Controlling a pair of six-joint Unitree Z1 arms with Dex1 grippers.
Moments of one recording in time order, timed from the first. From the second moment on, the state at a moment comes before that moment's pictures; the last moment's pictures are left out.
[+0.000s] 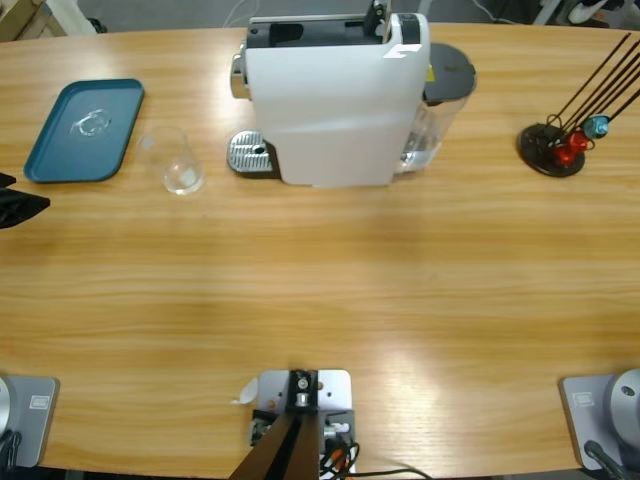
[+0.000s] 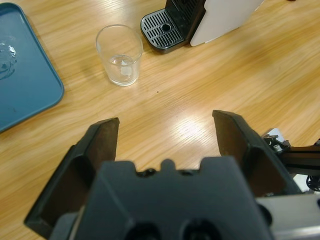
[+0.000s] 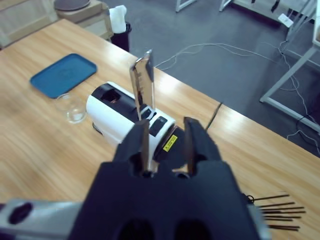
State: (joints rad) arm 0 -0.59 0.97 -0.82 0.59 -0.09 -0.19; arm 1 0.83 1.25 -1.36 0.57 -0.25 -0.01
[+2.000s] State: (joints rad) arm 0 -0.59 1.01 -0.75 0.47 -0.10 -0.19; arm 1 0.96 1.69 -1.54 0.45 -0.62 -0.11
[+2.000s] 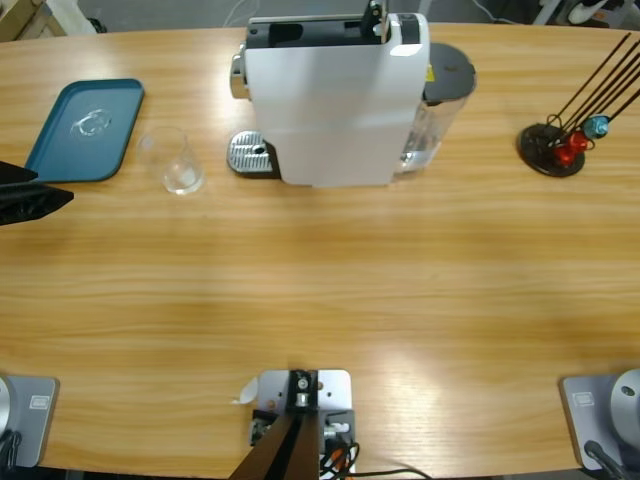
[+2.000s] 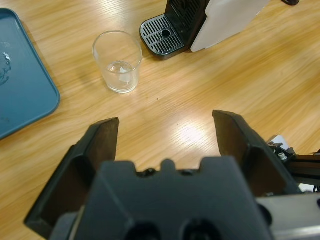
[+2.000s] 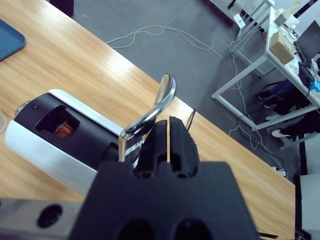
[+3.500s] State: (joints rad) arm 0 -0.59 1.02 -0.75 0.47 -0.10 -0.19; arm 1 0.99 1.89 -1.76 0.55 -0.57 -0.12
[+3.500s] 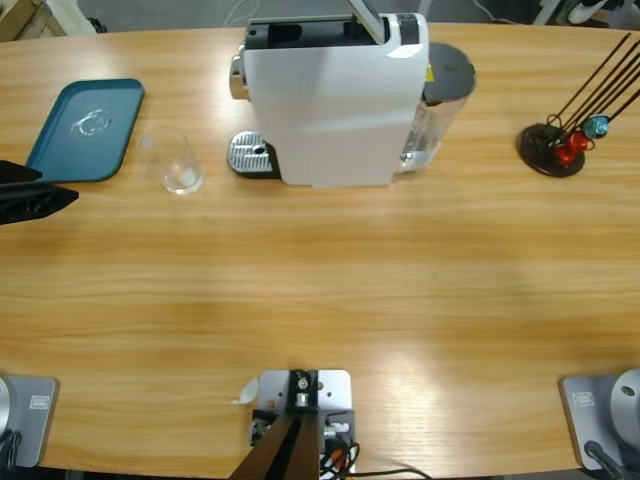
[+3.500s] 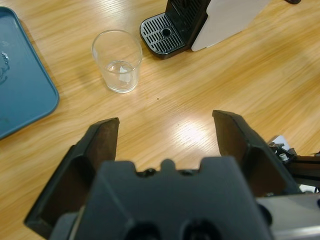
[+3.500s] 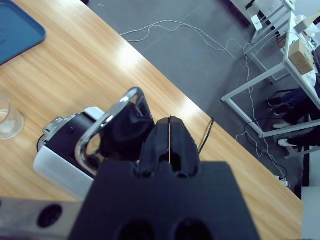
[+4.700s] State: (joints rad) arm 0 -0.59 1.02 -0.75 0.47 -0.10 -0.19; arm 1 1.00 1.99 -1.81 0.55 -0.48 -0.06
